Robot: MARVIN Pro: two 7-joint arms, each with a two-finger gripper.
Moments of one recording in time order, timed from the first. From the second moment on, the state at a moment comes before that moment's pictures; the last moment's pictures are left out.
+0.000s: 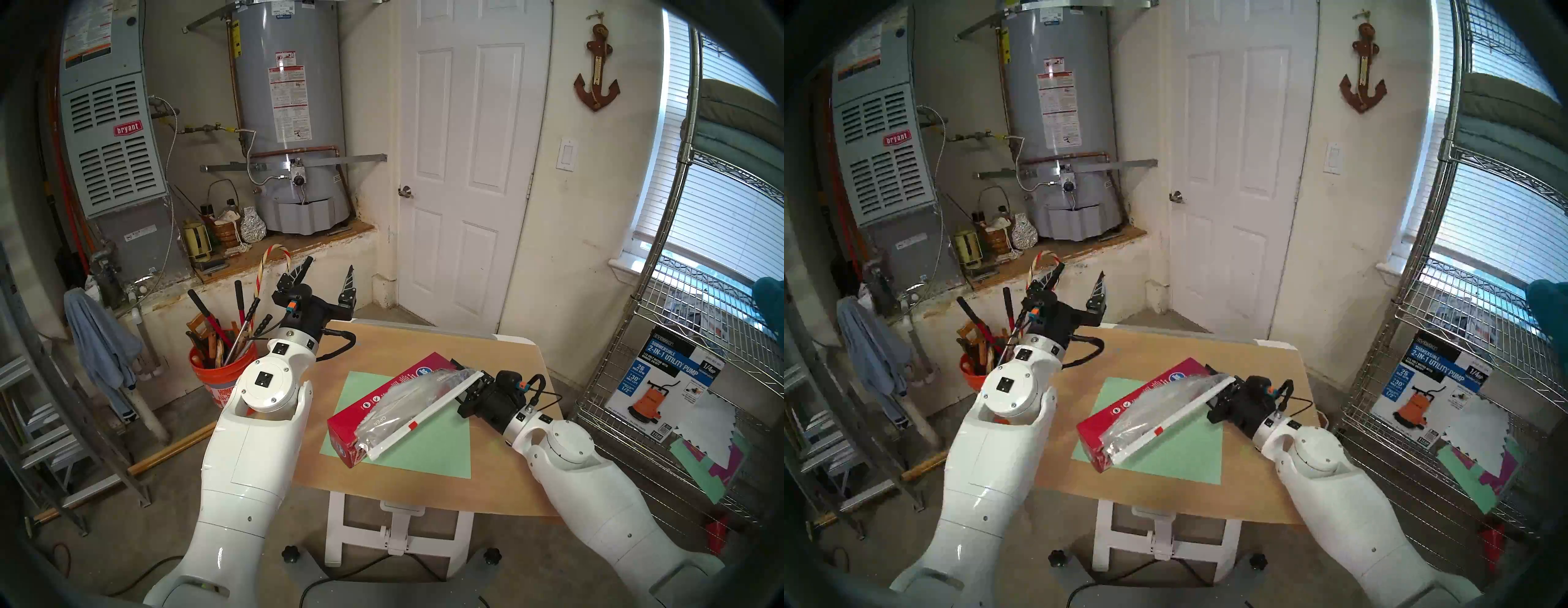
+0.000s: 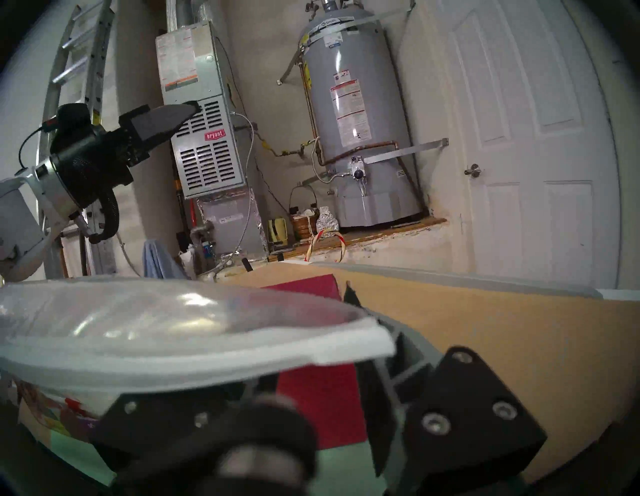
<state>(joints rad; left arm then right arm) 1.41 -1.52 -1.53 -1.58 0.00 -0.22 -0.15 -1.55 -1.11 1.27 -1.44 0.63 -0.18 0.47</state>
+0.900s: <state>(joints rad) 1.41 -1.52 -1.53 -1.57 0.00 -0.22 -0.15 -1.92 -1.23 1.36 -1.74 0.61 -0.35 0.03</state>
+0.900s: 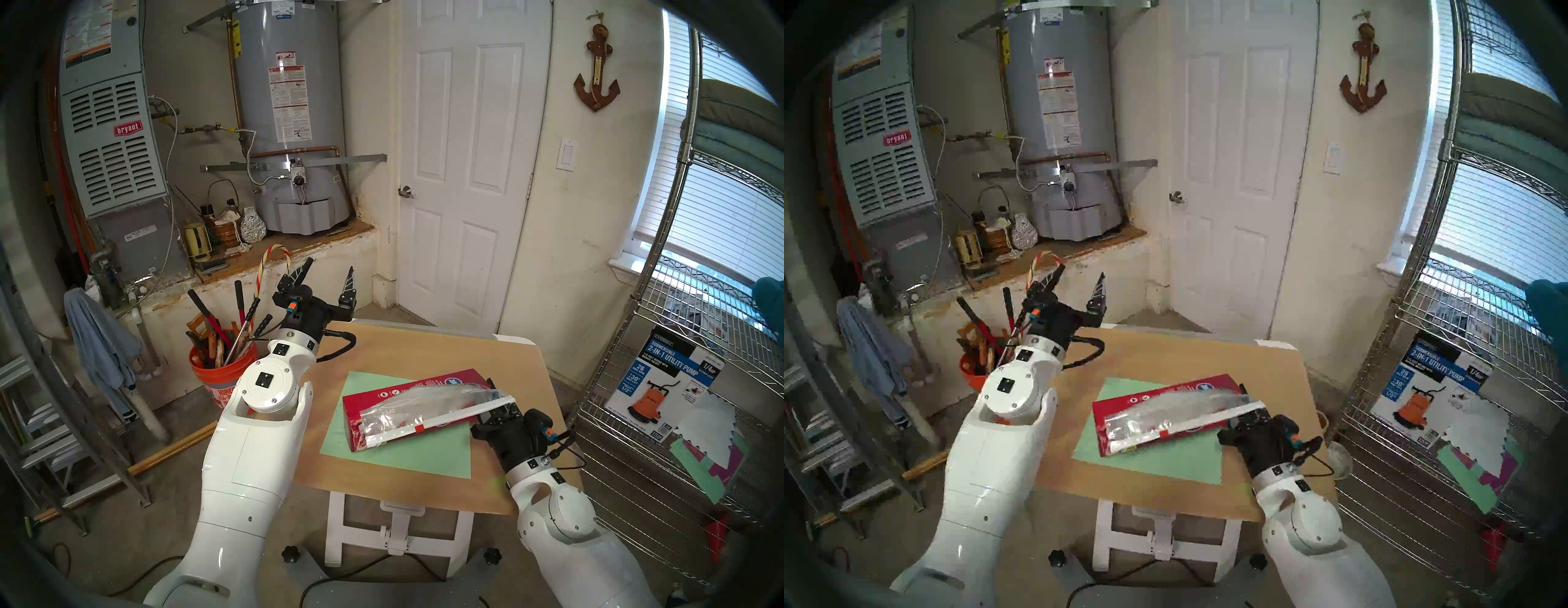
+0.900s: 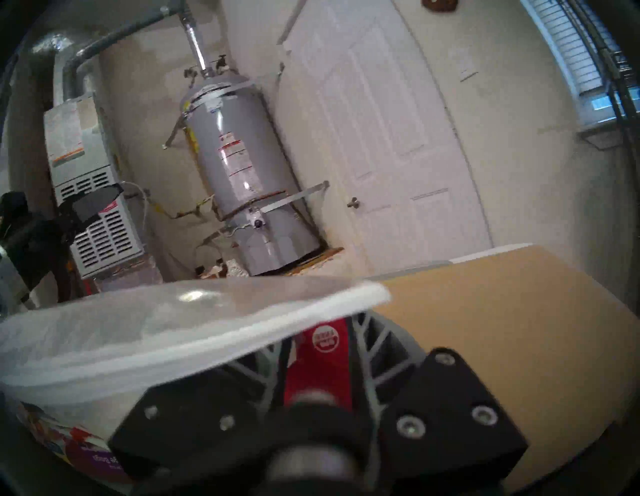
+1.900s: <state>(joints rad) 1.41 -1.52 -1.53 -1.58 0.00 -0.22 -0.15 -2.04 -1.41 1.29 -1.90 0.14 -0.37 -0.57</state>
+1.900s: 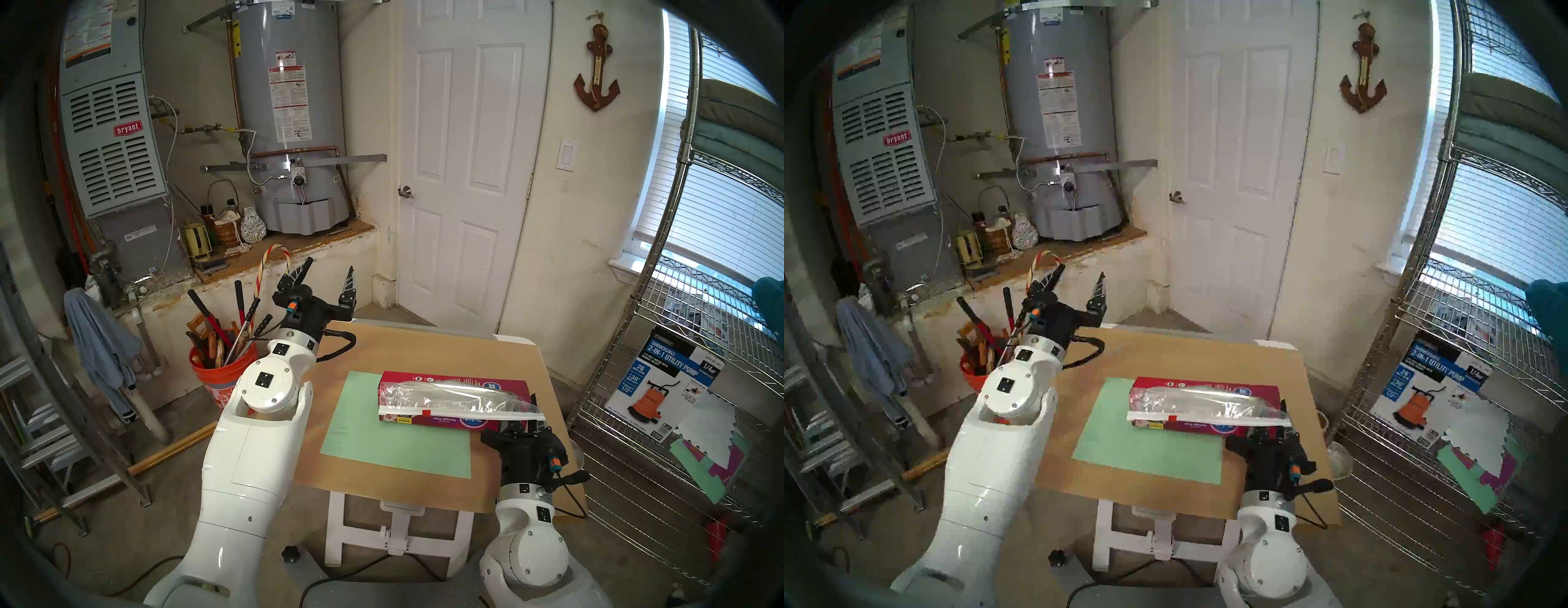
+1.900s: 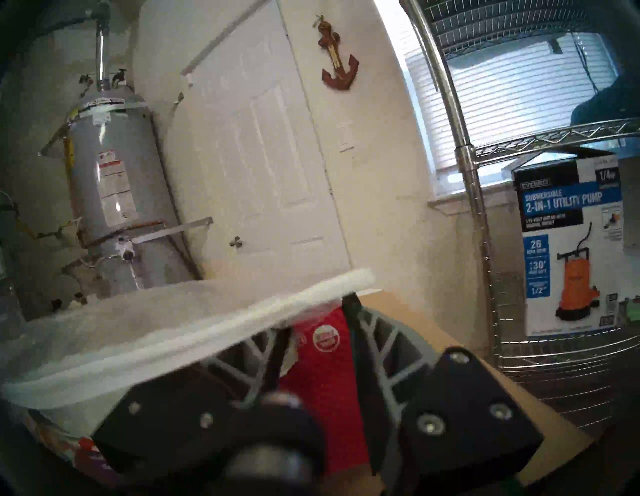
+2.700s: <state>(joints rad) 1.41 -1.52 -1.53 -1.58 0.00 -0.22 -0.15 -2.04 -1.32 1.21 -1.99 0.02 -0.29 -0.87</state>
